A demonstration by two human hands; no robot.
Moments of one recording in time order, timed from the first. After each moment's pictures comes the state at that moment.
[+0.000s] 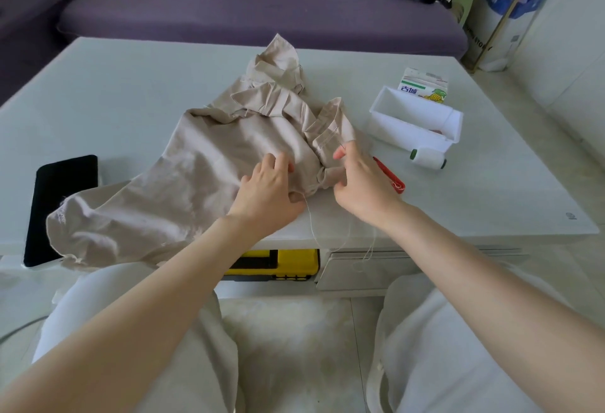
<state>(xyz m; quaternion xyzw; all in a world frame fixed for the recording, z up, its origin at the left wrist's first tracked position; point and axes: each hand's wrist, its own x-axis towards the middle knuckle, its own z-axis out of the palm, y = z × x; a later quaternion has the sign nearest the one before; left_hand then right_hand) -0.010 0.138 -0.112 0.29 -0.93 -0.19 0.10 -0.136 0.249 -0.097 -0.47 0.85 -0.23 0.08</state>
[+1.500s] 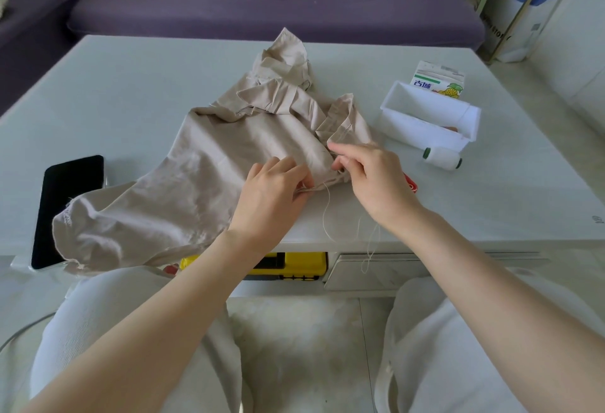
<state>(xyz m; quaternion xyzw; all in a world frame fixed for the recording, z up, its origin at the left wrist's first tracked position) -0.004 0.139 -0.117 0.19 -0.93 -0.13 0.28 -0.138 0.244 -0.095 -0.51 0.78 -0.37 0.01</state>
